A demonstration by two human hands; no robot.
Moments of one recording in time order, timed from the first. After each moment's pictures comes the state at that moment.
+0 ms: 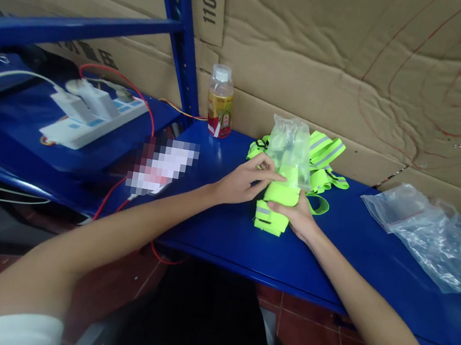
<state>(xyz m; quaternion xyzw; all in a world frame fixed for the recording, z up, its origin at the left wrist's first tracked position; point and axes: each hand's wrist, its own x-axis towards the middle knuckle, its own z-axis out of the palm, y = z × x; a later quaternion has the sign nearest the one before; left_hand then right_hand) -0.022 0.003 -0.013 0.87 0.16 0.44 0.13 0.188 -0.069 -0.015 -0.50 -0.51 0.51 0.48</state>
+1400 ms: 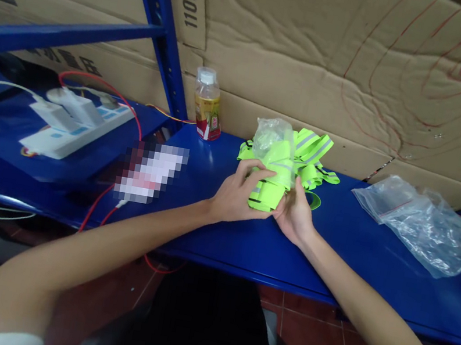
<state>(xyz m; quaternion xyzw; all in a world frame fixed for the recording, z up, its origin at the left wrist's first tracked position) -0.009 -0.034 -0.021 0.83 0.22 0.50 0.00 0.166 -0.086 0.011 -0.38 -0.38 0.63 0.57</state>
